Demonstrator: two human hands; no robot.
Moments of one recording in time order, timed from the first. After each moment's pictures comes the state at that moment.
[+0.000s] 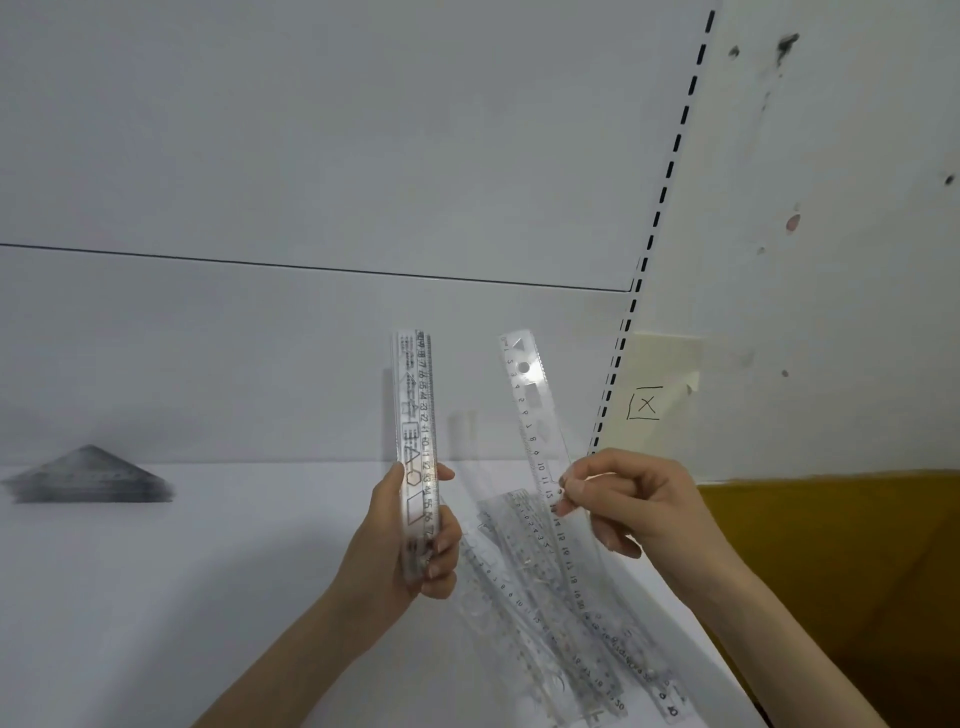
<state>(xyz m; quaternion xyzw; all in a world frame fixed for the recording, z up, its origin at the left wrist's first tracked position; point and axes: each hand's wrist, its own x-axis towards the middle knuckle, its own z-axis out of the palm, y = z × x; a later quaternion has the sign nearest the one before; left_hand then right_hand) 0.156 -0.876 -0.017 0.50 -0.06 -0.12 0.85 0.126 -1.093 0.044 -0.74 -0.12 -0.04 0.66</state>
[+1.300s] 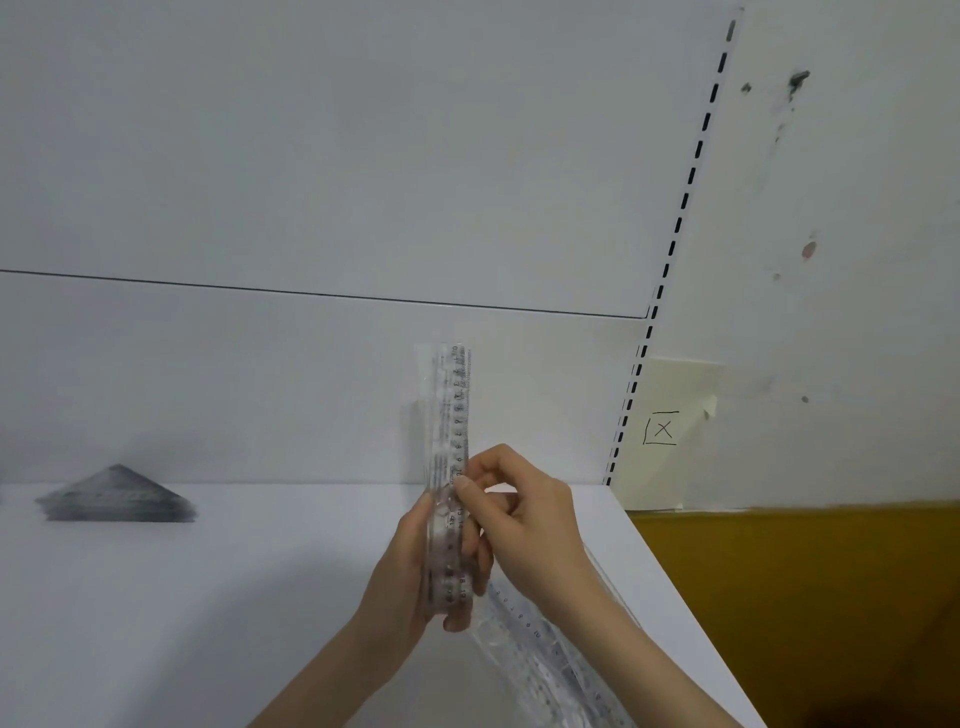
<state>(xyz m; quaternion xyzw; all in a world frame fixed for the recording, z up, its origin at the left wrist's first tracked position) 0.149 -0.878 -0.010 0.56 -0.10 -0.10 0.82 0.149 -0.997 0.032 -0.77 -0.17 -0.12 0.60</state>
